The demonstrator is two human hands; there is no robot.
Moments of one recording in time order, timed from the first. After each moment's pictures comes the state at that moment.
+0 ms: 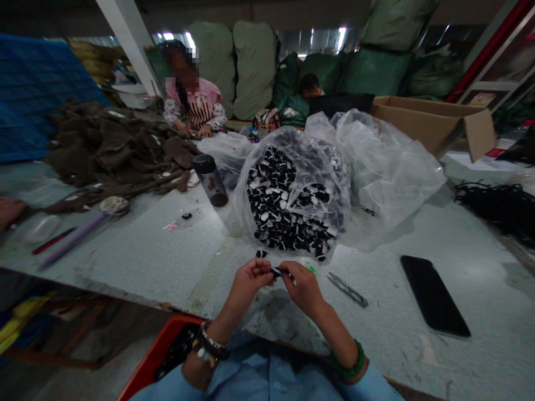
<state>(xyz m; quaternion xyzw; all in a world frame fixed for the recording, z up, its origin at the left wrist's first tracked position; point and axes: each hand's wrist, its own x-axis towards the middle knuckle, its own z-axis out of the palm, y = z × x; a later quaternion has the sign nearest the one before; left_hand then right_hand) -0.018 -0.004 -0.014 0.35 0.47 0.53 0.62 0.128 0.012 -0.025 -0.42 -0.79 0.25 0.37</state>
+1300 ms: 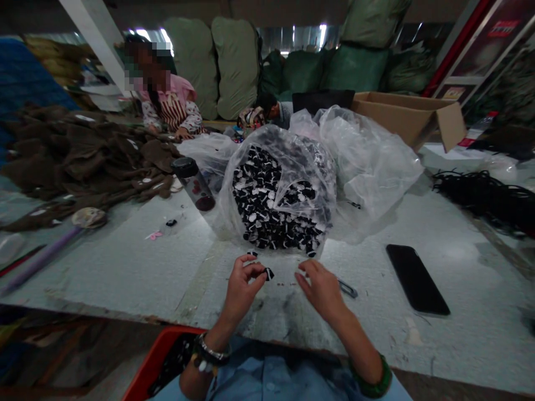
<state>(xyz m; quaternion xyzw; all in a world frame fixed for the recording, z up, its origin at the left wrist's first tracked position) -0.006 -0.003 -0.020 0.47 0.54 0.51 0.48 0.178 -0.004 0.001 -0.57 -0.79 0.10 0.18</state>
